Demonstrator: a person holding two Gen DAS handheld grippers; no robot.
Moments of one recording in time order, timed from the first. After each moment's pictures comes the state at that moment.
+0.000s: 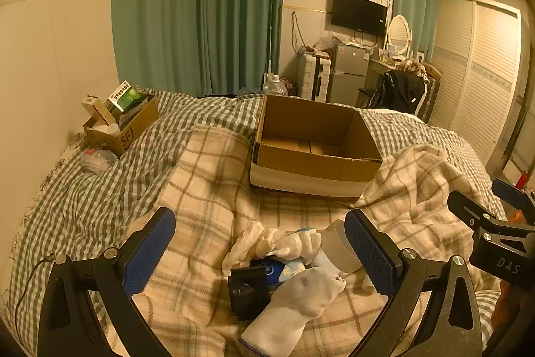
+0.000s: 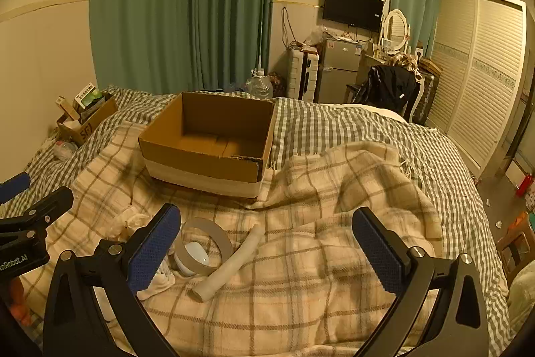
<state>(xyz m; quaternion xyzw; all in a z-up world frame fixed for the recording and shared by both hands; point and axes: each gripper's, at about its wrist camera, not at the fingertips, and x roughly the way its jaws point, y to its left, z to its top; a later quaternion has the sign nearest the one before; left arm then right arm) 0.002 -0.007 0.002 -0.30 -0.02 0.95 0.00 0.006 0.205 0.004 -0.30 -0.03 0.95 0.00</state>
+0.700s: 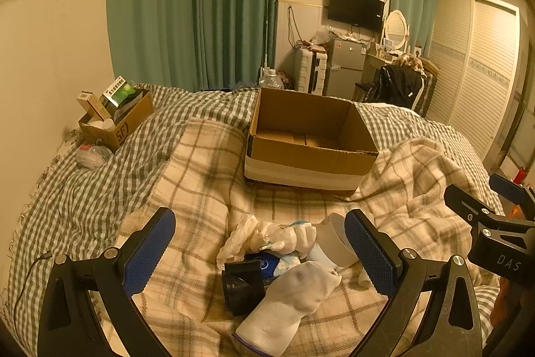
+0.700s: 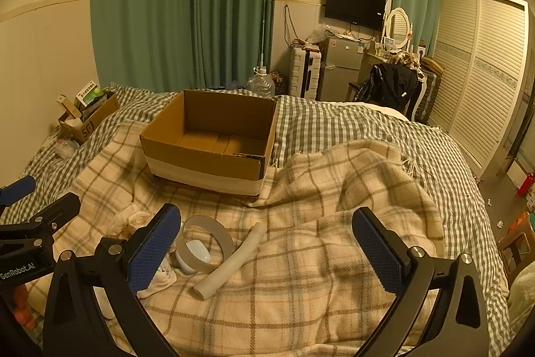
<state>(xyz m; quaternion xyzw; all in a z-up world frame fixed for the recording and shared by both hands) 0.002 -0.002 -0.004 -0.32 -0.02 0.95 0.01 0.006 0.205 0.003 -0.31 -0.03 0.95 0.00</state>
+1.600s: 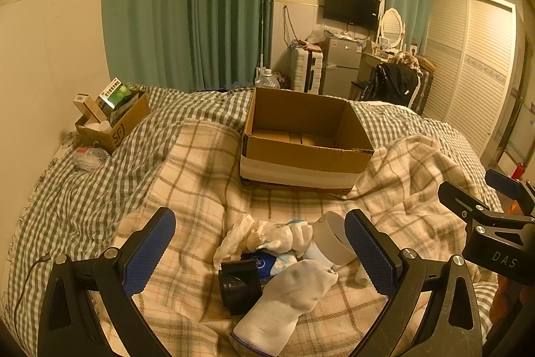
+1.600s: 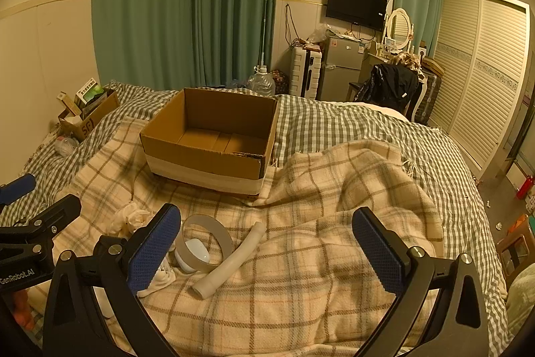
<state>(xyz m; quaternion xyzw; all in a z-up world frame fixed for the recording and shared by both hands) 0.002 0.002 -0.003 -0.32 -0.01 0.95 0.02 0.005 0.202 0.002 -0.31 -0.04 0.95 0.00</state>
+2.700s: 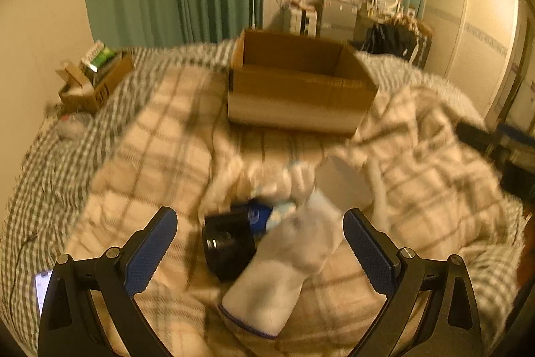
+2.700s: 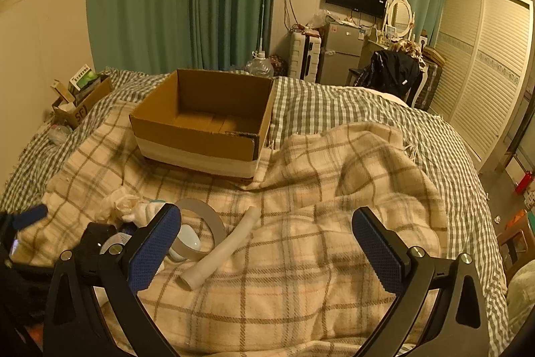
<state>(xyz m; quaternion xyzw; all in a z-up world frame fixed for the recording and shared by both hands) -0.003 0.015 -0.070 -0.40 0.01 0.91 0.03 -0.007 0.210 -0.021 -0.34 -0.04 0.94 0.00</state>
